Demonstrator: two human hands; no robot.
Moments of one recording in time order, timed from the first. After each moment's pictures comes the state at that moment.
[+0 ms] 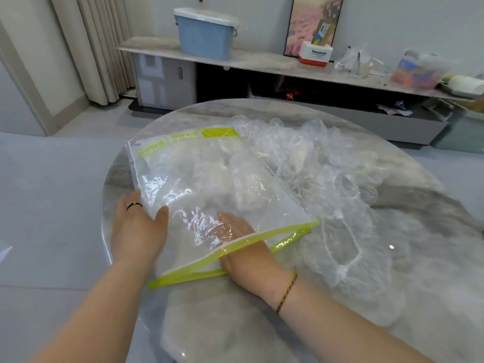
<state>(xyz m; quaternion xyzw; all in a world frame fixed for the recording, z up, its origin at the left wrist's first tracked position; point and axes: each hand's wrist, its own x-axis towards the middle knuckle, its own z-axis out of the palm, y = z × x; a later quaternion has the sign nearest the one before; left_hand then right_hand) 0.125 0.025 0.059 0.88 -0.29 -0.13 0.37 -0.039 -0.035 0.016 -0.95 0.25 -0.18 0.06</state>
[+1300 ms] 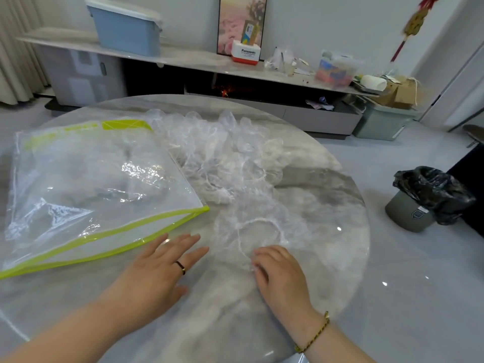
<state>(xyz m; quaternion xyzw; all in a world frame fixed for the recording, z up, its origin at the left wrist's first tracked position) -0.030 0.033 0.031 0.52 -0.84 0.11 0.14 -0.259 -0.019 0.023 -0.84 0.44 -0.31 -0.03</state>
